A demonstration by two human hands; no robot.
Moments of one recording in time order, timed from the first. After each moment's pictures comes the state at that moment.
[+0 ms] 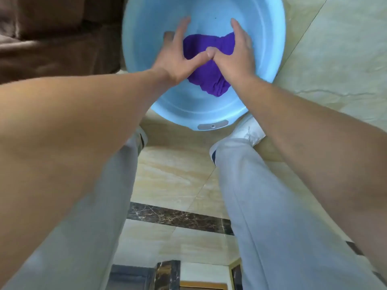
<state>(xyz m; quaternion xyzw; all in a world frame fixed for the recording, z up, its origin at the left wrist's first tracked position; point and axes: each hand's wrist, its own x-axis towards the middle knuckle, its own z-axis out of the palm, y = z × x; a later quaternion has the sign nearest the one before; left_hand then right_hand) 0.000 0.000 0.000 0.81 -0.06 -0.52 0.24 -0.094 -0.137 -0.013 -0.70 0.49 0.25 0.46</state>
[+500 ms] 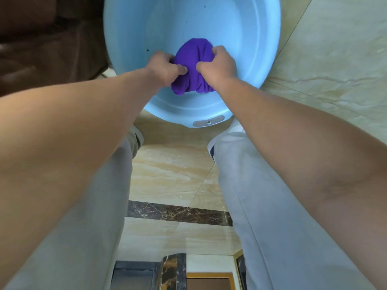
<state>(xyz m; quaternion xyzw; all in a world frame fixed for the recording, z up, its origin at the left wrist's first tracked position) -0.010 0.012 -0.021 0.75 0.08 -0.63 0.17 -0.103 -0.113 -0.028 -0.65 0.52 0.37 0.41</state>
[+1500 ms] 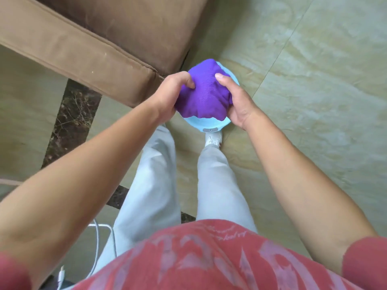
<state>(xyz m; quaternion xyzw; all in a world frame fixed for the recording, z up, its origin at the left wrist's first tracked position) 0.041 0.070 0.504 0.59 0.20 -0.54 0.56 -0.045 -0.090 0.477 -0.41 0.43 0.21 0.78</state>
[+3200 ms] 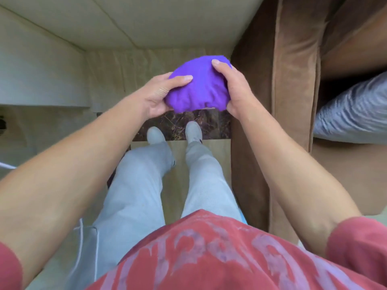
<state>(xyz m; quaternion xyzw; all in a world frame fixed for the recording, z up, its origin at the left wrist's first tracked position) 0.277 0.751 0.506 0.38 0.43 -0.14 0.81 0.395 0.595 0.501 -0.56 0.14 0.48 0.66</state>
